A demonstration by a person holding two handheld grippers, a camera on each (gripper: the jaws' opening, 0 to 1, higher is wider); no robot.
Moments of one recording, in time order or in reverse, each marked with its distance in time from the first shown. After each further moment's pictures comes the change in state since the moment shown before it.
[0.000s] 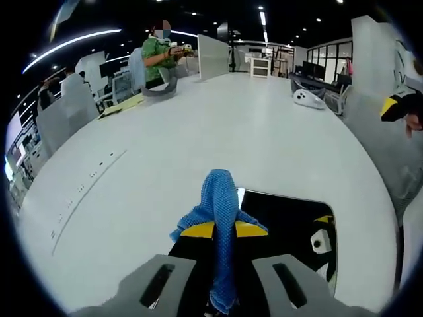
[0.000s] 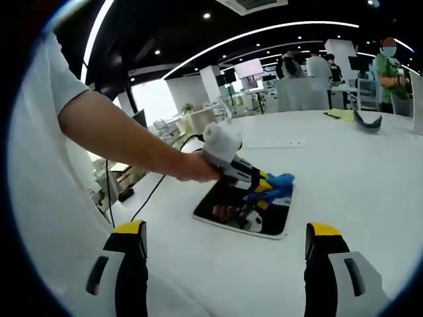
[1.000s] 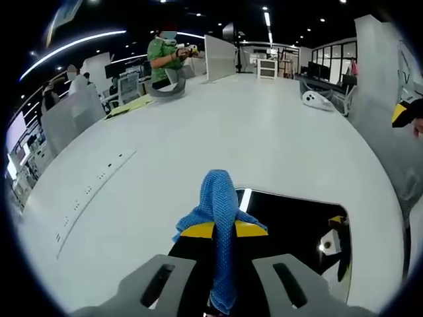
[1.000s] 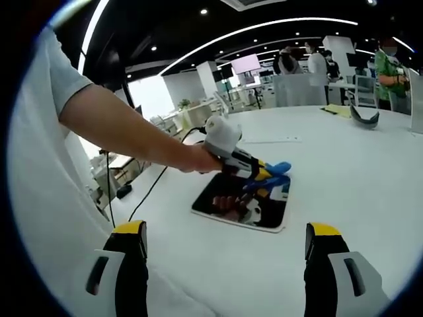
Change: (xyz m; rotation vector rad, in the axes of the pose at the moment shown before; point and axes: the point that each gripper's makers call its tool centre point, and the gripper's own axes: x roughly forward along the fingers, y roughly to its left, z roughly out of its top) left arm 0.004 0.021 0.003 -0.007 -0.008 0.038; right arm -0.004 -0.001 -0.007 0.005 0.030 -0.018
